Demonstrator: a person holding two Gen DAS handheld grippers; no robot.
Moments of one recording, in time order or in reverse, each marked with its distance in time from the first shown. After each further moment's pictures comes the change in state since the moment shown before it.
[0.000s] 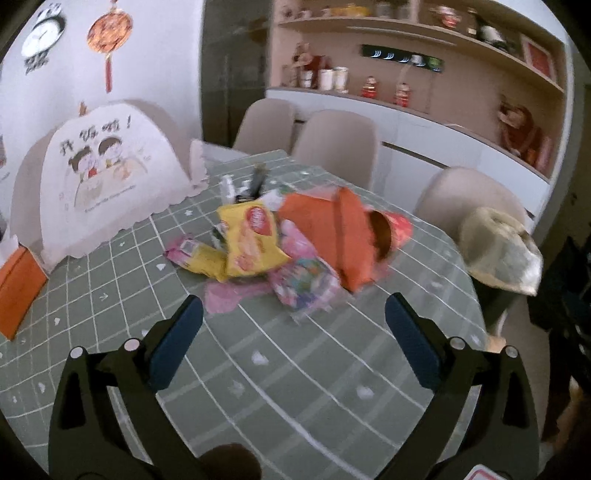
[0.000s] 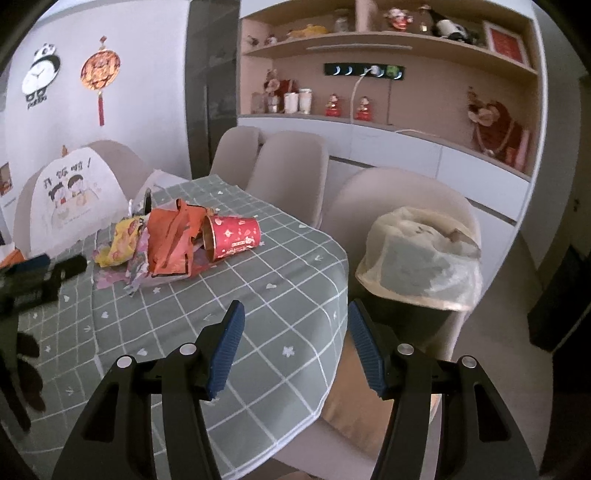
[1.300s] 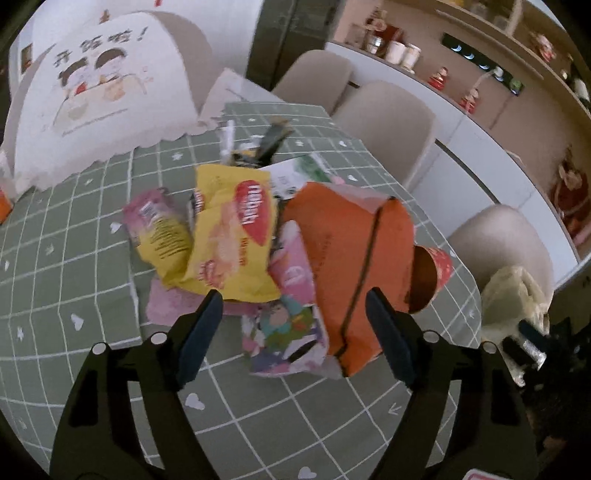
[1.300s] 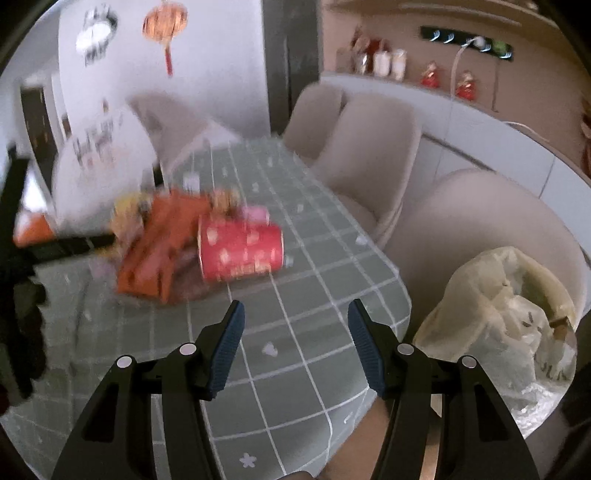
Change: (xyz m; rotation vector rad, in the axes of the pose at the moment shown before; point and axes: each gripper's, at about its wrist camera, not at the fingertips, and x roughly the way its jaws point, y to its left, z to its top) left arm 0.087 -0.005 0.036 -0.306 0.188 0.044; right arm 0.160 -0.009 0.070 -0.243 0.202 0.303
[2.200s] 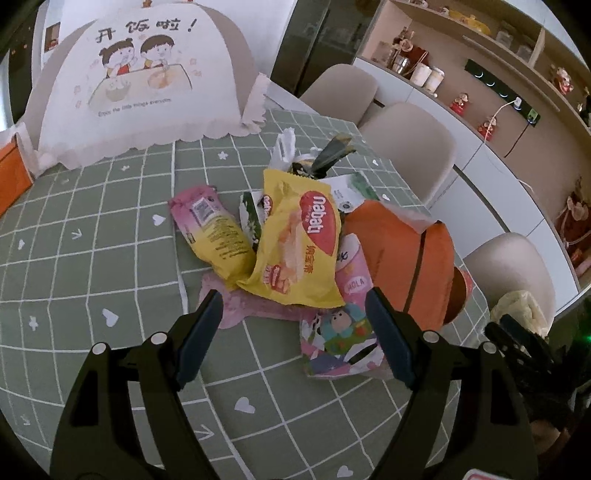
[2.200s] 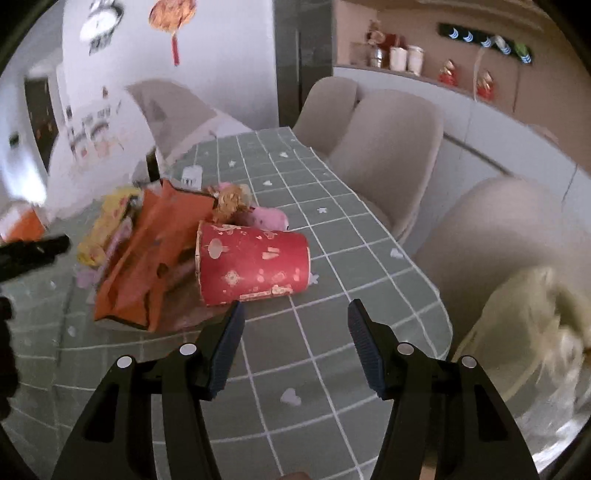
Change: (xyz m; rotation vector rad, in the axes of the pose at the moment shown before) left arm -0.008 0.043 0.001 -0.081 -0.035 0.016; right arm 0.028 -0.002 0.014 0.069 -0.057 0.065
